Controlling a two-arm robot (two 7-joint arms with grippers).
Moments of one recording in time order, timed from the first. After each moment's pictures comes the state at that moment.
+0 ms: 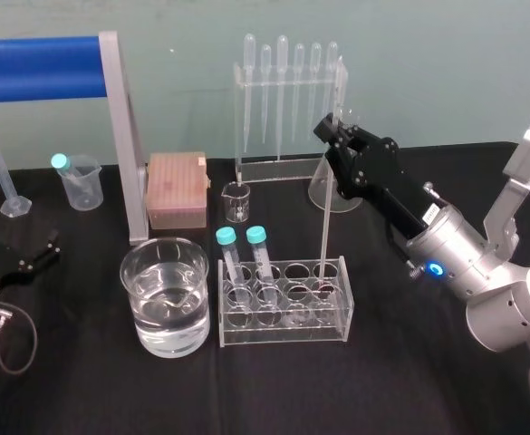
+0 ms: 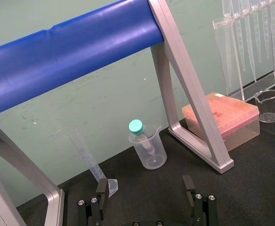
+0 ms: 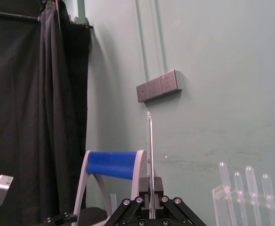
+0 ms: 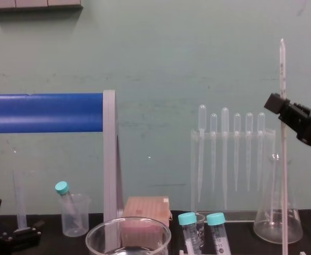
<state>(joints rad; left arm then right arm) -0.20 0.60 0.45 -1.41 -0.25 -0.12 0.03 0.25 0.36 -0.26 -1.35 0.75 -0.38 0.74</state>
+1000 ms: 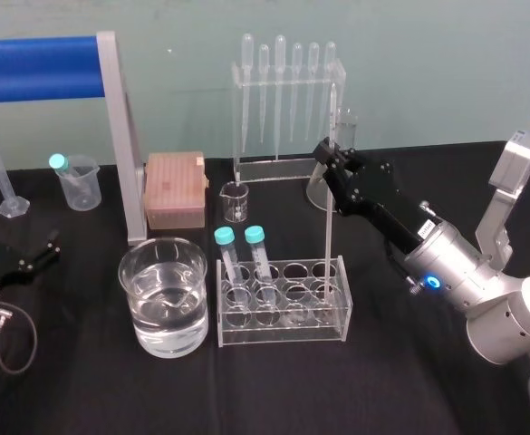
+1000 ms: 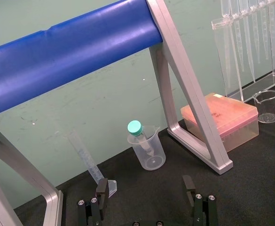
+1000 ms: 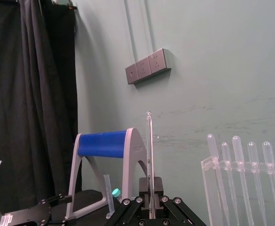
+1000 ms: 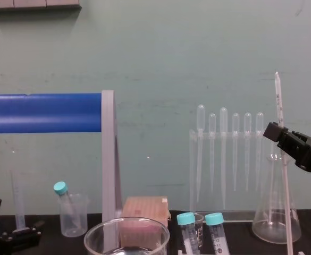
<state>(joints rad) -0.20 0.60 0.45 -1.41 -0.25 -0.12 0.03 0.24 0.36 -0.26 -1.32 0.73 -0.34 0.71</state>
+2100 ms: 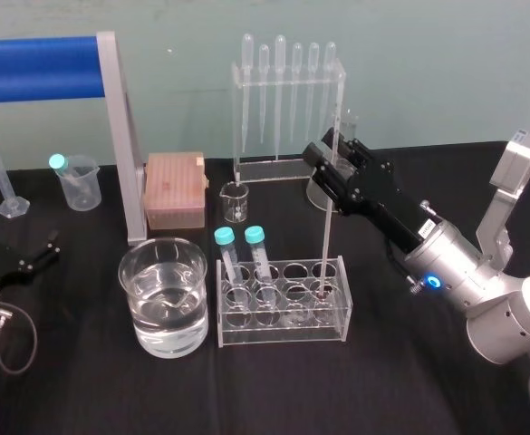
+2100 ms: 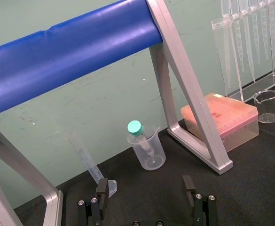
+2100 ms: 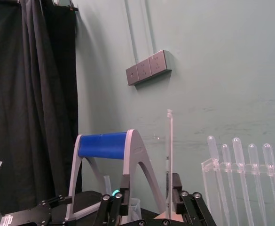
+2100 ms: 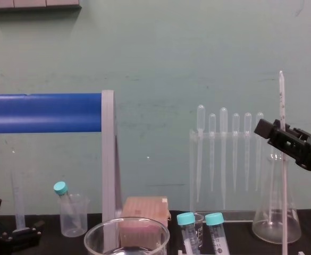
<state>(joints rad) -0.20 0.60 0.45 -1.41 -0.25 -0.12 0.03 0.24 0.36 -0.26 -1.32 0.73 -0.34 0.71</state>
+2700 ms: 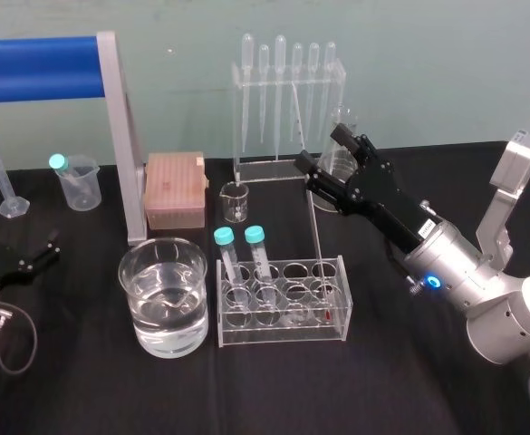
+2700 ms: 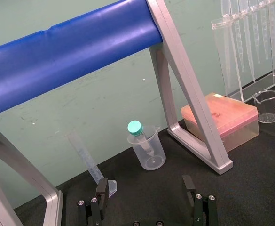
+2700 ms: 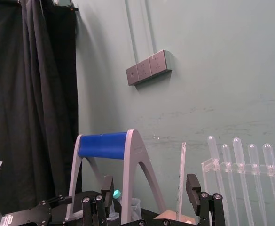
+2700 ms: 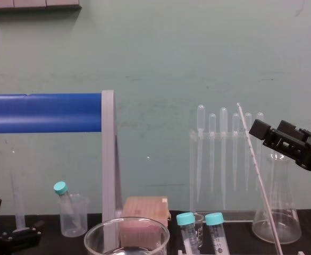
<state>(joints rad) -0.20 0.60 0.45 -1.41 -0.25 -0.12 0.03 0.24 0.36 -0.26 -1.32 0.73 -0.34 0.71</state>
